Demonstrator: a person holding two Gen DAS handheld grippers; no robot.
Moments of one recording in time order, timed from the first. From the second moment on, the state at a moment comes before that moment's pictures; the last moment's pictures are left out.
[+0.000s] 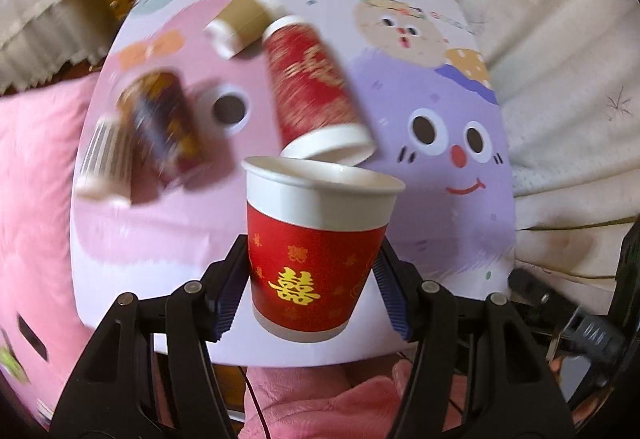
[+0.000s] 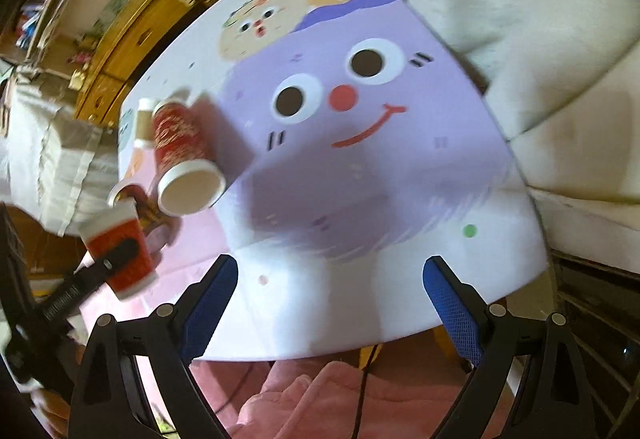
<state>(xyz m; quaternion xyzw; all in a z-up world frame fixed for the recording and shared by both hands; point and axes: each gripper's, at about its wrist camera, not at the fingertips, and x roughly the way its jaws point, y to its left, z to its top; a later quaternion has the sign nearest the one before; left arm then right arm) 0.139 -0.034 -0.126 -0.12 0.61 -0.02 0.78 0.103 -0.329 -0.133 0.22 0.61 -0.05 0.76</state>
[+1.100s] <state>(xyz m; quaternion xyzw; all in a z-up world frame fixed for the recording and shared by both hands) 0.108 -0.049 -0.255 -0.21 0.66 -0.04 0.72 0.120 -0.286 -0.202 0.20 0.68 0.09 0.70</state>
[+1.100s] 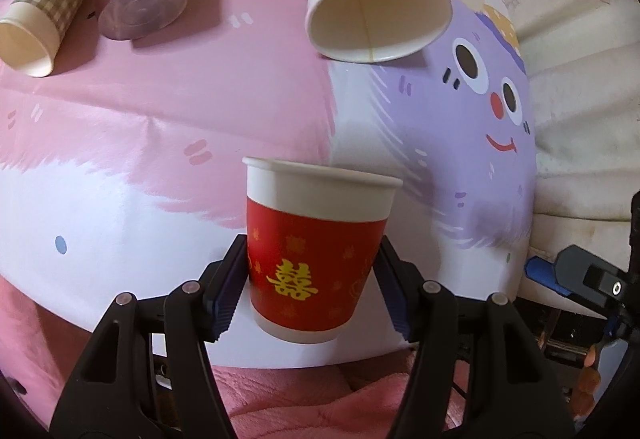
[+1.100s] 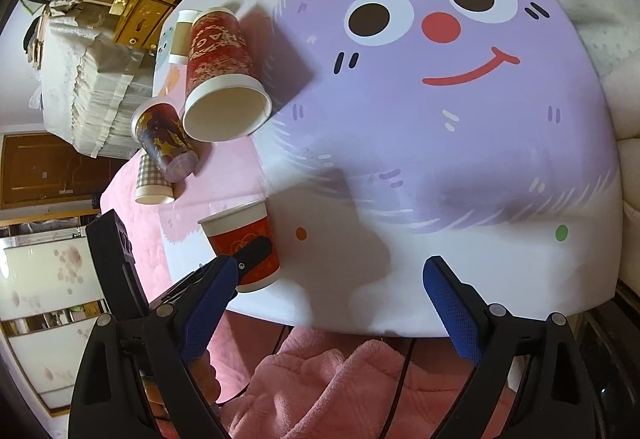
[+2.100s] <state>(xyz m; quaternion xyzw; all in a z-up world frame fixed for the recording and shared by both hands) 0.063 0.041 -0.161 -0.13 0.64 -0.07 0.76 0.110 -0.178 -0.198 0.18 0.68 0.08 0.71</state>
